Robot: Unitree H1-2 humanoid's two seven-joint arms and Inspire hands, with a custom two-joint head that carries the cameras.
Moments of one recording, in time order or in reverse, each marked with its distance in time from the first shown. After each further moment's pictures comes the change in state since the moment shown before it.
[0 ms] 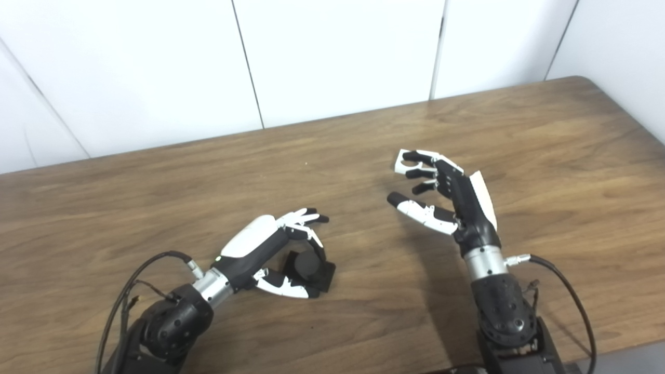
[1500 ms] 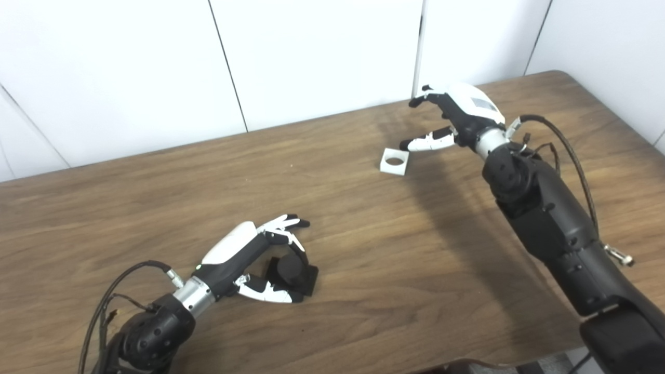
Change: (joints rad) left arm 0.017 0.001 0.042 -0.009 -0.033 0.037 -0.058; right arm -0.480 -0.429 0.180 0.372 -0.371 0.251 0.304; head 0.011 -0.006
